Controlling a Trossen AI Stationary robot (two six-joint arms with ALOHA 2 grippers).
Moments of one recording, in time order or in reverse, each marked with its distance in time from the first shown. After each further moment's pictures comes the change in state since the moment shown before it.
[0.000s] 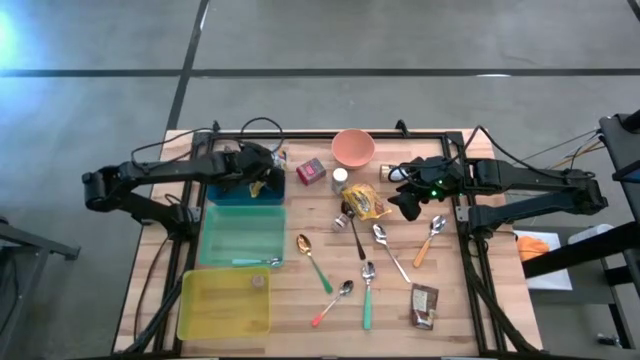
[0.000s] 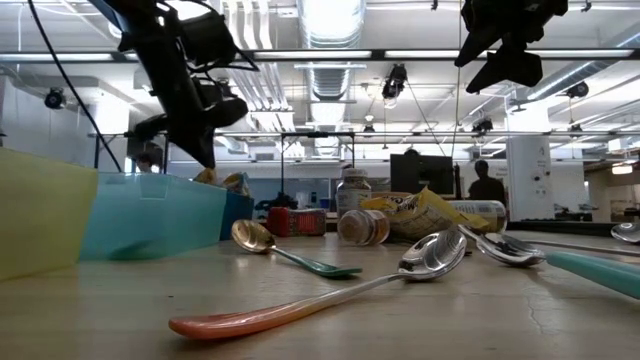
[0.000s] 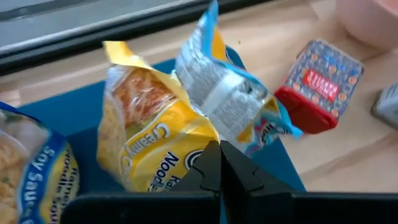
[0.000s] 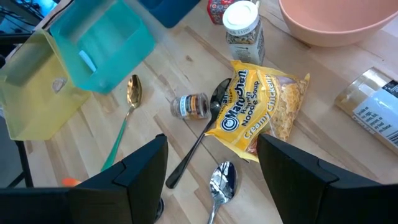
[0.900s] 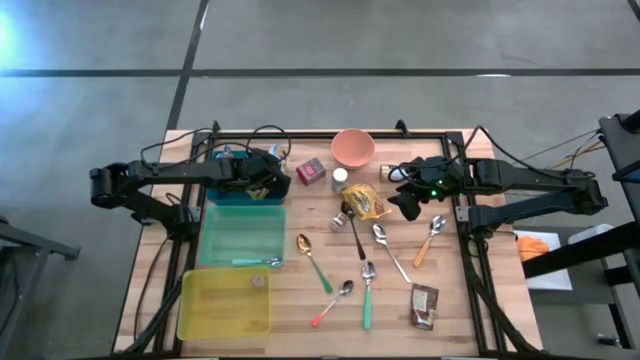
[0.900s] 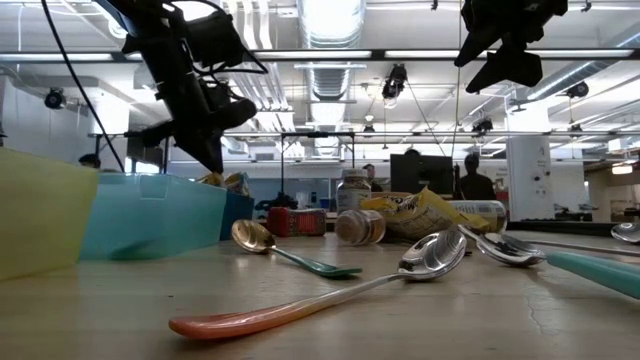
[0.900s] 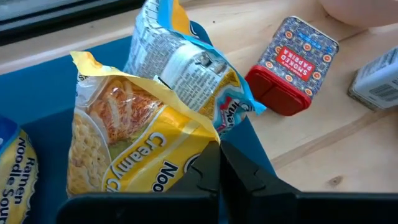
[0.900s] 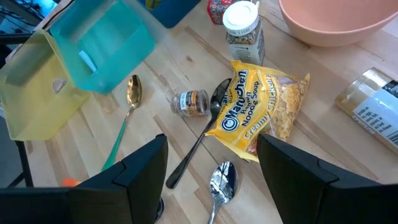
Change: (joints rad) left arm -0.058 0.052 0.008 0.029 0.039 -0.047; right arm 0.000 0.000 0.000 0.000 0.000 0.000
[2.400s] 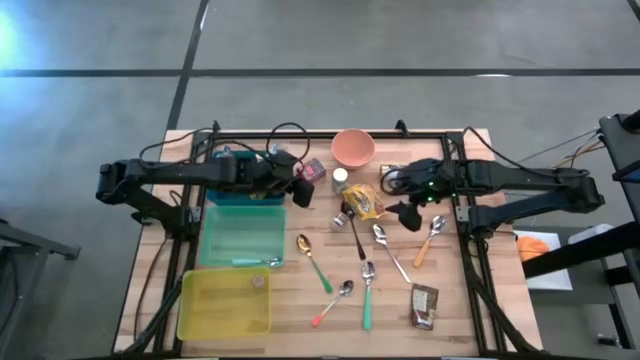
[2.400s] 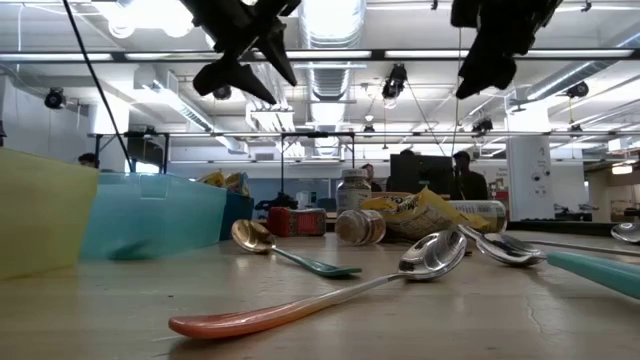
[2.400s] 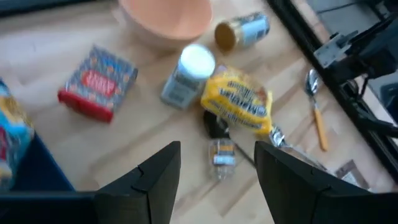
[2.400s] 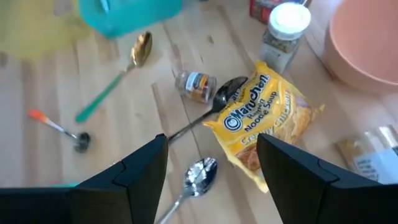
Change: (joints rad) left arm -0.206 0.064 0.335 -0.003 0.162 -0.075; right arm 0.000 0.079 0.000 0.022 -0.084 -0.400
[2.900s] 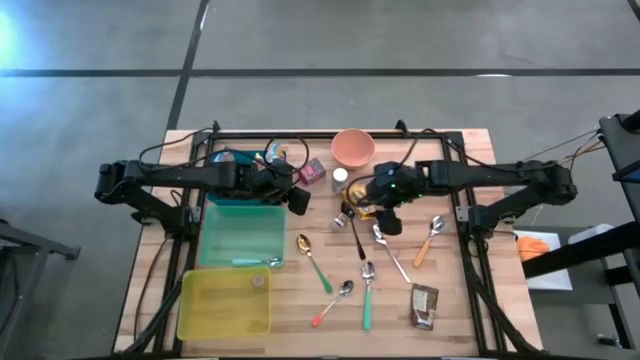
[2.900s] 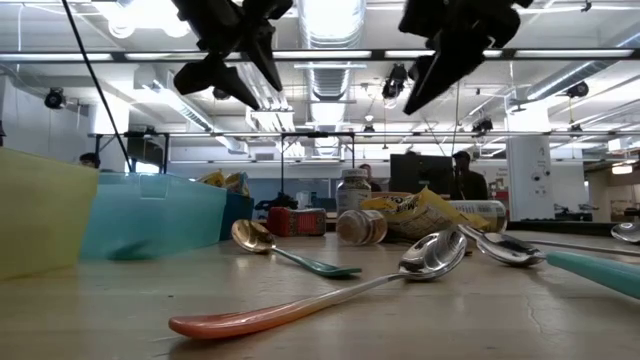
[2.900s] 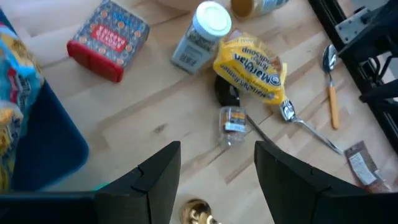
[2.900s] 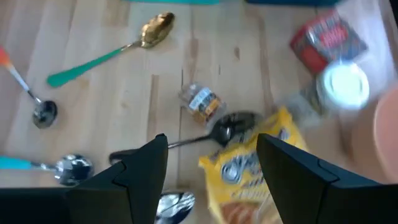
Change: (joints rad) left arm -0.044 -0.008 -0.002 -0.112 0.016 -0.104; right arm 0.000 0.305 0.137 0.088 -0.050 -0.402
